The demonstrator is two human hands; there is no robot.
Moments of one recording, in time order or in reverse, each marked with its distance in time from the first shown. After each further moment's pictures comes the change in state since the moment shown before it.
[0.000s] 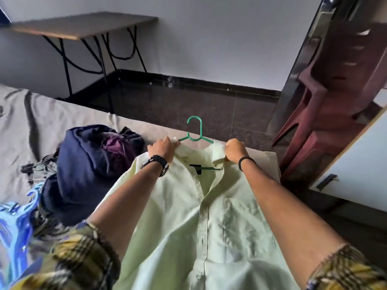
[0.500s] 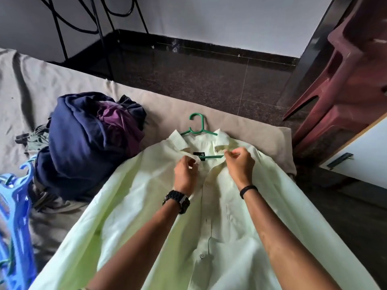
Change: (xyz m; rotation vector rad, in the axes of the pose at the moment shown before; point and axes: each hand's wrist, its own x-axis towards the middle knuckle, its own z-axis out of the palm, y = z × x) left_hand -0.108 -0.003 0.122 -0.759 0.043 -0.108; right_hand -0.081 0.028 0.083 0.526 0.303 0.158
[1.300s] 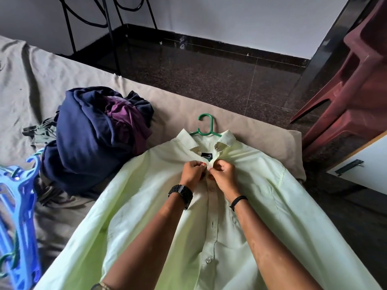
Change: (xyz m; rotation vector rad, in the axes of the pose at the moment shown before) left_hand 0.017 -0.001 -0.002 -0.392 -0.257 -0.345; right_hand -0.019 0.028 0.057 0.204 -0.370 0.057
